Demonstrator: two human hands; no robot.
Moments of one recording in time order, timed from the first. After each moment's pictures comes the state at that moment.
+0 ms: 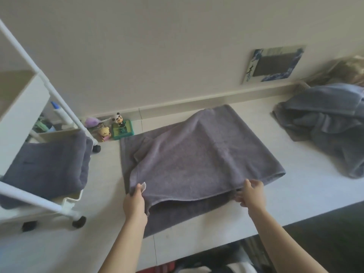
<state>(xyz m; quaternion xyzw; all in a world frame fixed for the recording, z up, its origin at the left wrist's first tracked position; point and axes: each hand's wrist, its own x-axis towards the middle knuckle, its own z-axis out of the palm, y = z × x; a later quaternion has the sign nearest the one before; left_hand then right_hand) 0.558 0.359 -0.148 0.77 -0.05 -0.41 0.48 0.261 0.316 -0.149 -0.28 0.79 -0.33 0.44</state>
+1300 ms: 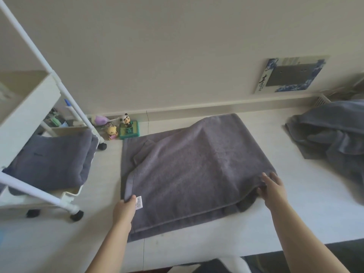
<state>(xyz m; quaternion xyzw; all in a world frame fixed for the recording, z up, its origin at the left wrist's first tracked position) 0.579 0.366 -0.181 0.86 -0.10 -0.35 0.36 0.187 0.237 -0.155 -0.14 0.71 -0.46 0.52</state>
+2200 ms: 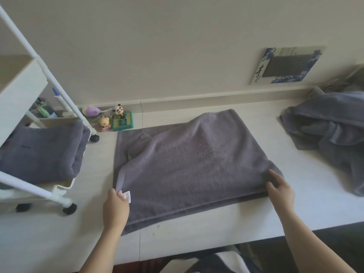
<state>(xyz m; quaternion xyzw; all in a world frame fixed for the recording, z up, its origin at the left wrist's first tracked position) 0.576 0.389 -0.170 0.91 -0.29 -0.18 0.24 0.160 0.283 -0.145 -0.48 0.78 -0.27 0.29</state>
